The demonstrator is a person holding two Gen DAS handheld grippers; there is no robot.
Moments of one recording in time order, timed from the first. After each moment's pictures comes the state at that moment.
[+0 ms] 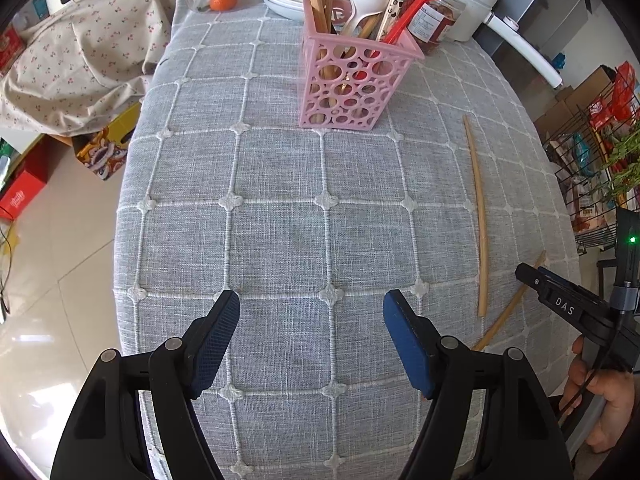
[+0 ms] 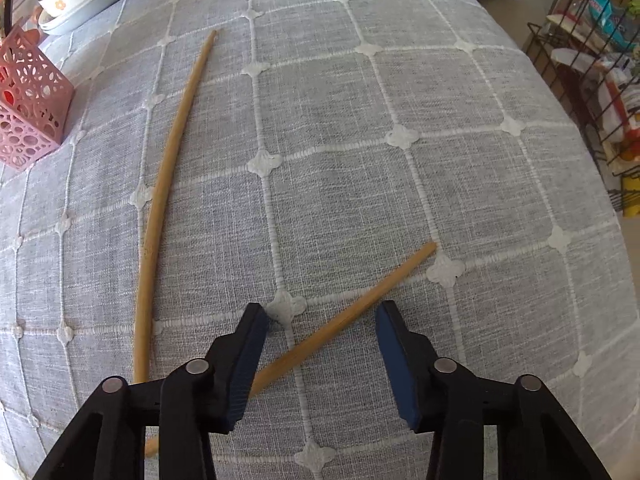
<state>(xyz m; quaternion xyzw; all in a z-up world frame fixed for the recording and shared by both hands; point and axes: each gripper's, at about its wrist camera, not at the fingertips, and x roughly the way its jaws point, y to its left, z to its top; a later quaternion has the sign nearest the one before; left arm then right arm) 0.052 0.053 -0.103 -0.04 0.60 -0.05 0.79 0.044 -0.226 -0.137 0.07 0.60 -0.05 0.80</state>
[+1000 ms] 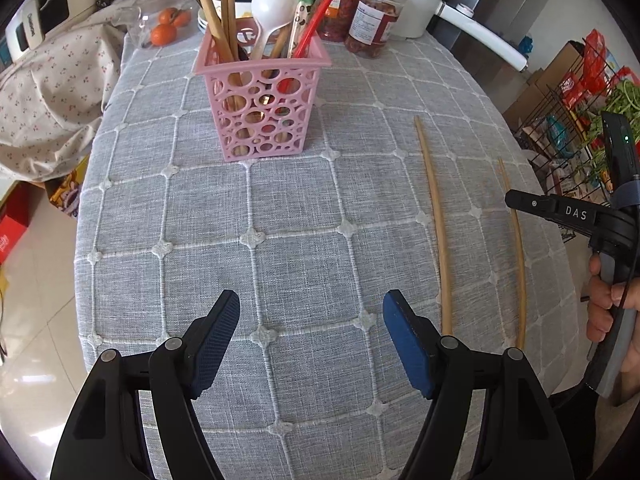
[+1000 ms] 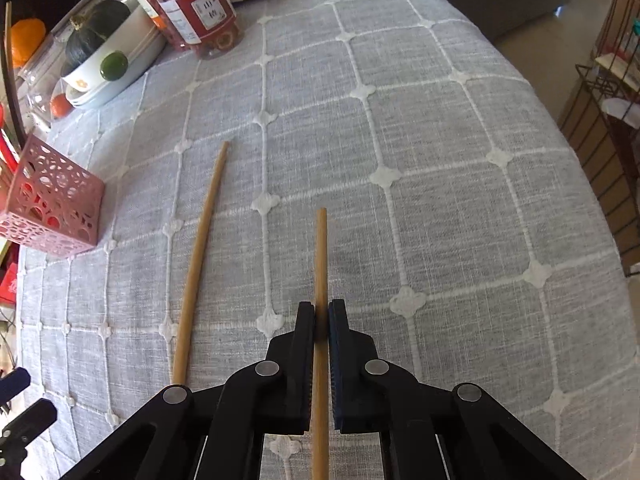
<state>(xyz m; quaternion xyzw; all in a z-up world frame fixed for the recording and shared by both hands) 0.066 0.005 -0.101 -0.01 0.57 -0.11 0.81 0.110 -0.265 -0.114 0.13 0.55 0.04 0.82</state>
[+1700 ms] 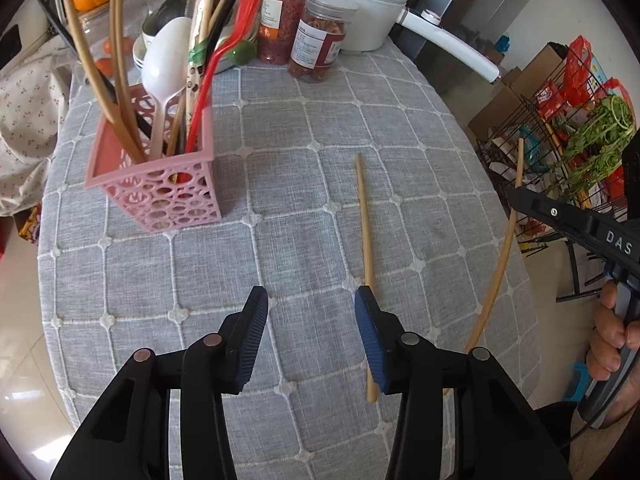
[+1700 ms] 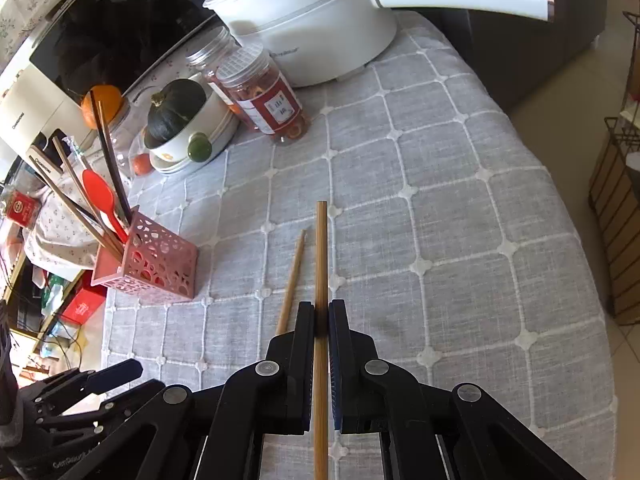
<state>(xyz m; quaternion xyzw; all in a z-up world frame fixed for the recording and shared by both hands) 0.120 -0.050 -0.081 -0.03 0.58 -0.15 0.80 0.114 -0.289 -0.052 0.18 0.50 0.11 0.84</state>
